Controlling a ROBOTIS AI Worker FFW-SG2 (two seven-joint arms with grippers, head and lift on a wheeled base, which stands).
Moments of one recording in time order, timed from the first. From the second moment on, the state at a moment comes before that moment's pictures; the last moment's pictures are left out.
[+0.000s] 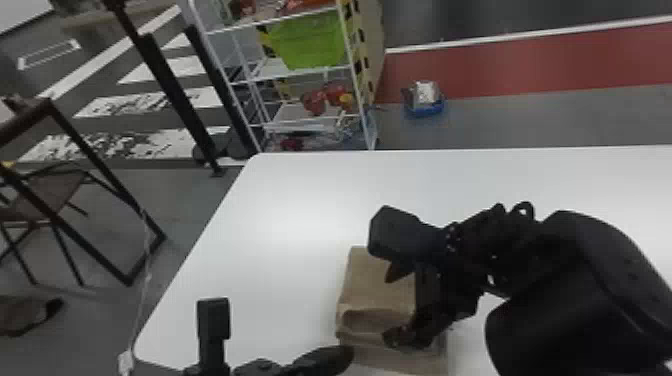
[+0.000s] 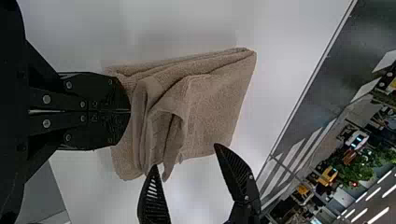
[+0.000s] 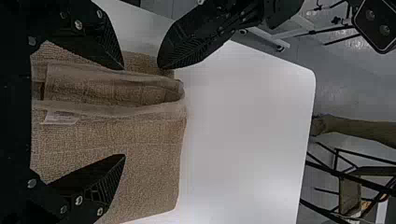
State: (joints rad) left arm 0.62 0.00 0.41 -2.38 0.24 1.08 -0.76; right arm -0.25 -0.02 0.73 -1.79 0.79 0.72 1.36
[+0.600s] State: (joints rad) left arm 0.63 0.00 0.39 -2.34 0.22 1.04 -0.76; right arm -0.25 0.00 0.78 -1.73 0.82 0.74 1.36
